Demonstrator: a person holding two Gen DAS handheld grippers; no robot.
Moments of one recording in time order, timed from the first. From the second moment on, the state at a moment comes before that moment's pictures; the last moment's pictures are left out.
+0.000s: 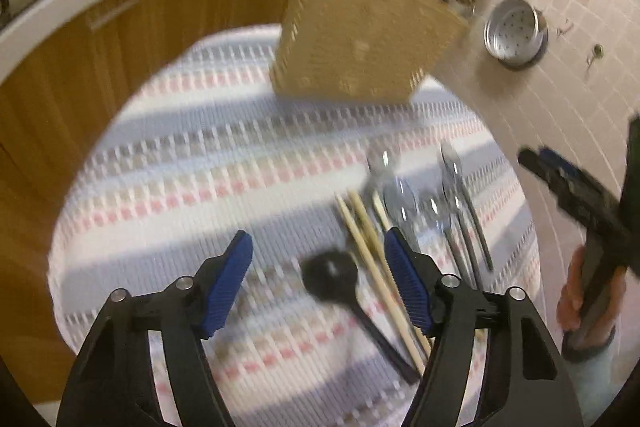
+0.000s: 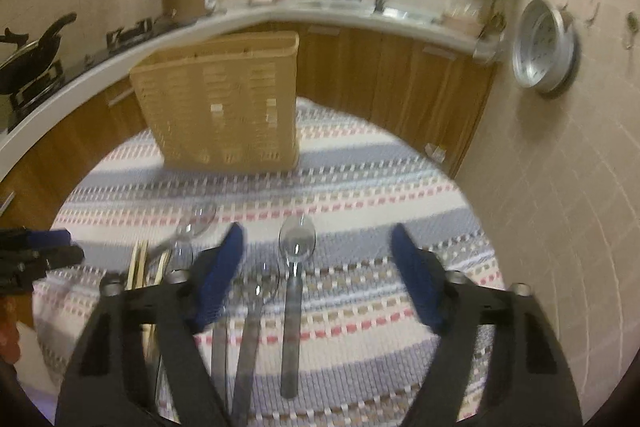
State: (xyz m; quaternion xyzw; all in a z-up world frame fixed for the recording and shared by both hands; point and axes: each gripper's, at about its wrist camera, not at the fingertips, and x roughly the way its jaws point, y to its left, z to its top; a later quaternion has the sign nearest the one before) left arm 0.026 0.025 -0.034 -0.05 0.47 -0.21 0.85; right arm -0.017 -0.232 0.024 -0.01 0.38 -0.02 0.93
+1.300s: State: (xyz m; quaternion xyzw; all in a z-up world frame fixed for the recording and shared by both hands) left arm 0.001 0.003 -0.063 -0.08 0.52 -0.18 0.83; right arm 0.071 -0.220 -0.058 0.01 0.59 0.06 0.81
